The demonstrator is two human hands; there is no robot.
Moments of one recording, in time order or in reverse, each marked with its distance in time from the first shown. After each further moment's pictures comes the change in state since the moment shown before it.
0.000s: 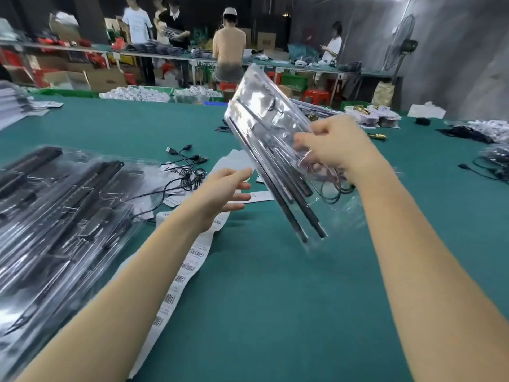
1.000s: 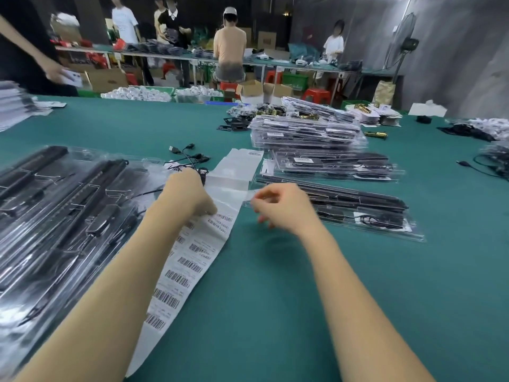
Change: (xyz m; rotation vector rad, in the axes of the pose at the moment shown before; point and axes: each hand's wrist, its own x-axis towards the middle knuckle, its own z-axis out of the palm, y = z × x) left_hand -0.007 0.004 -0.042 1.074 0.255 -0.091; right_hand -0.052 0.035 0.101 0.187 -0.190 0.074
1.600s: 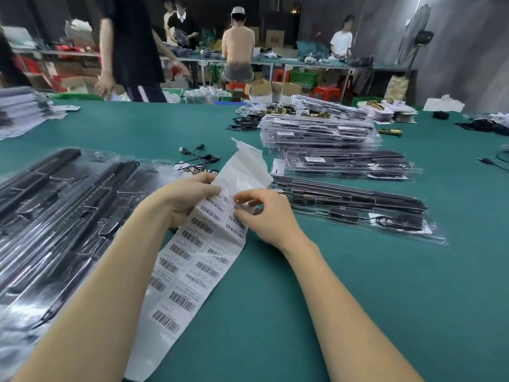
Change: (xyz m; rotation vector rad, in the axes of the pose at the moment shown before) left_hand 0.021 -0.030 0.008 -1.006 -0.399 -0.078; right_hand 0.023 0.017 0.050 -0.079 -0.001 -0.290
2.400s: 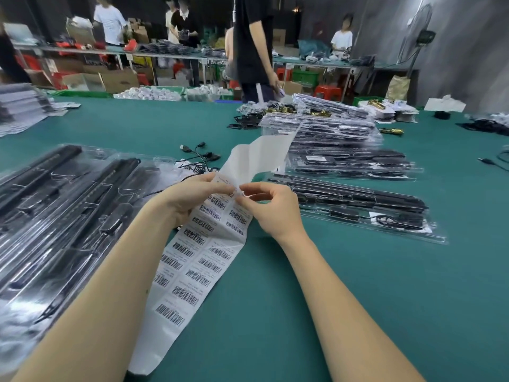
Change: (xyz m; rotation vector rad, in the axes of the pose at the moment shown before) left_hand -0.010 -0.001 0.005 0.086 -0.118 0.115; right_hand -0.002 -0.005 -0.001 0.307 0.164 0.073
